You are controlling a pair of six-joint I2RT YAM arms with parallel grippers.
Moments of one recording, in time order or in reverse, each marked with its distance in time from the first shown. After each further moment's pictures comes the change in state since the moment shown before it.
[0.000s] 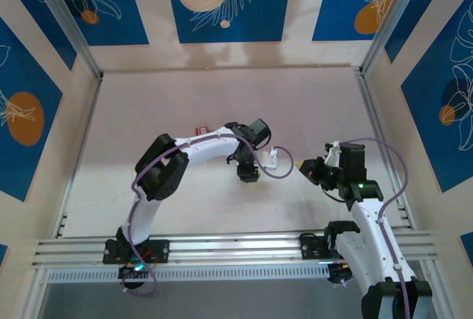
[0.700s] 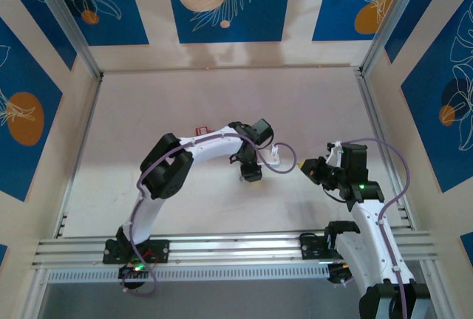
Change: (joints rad) left arm -0.010 0.051 0.044 -0.023 0.012 -0.138; right arm -0.023 -0.013 0.000 -0.001 -0.005 -0.008
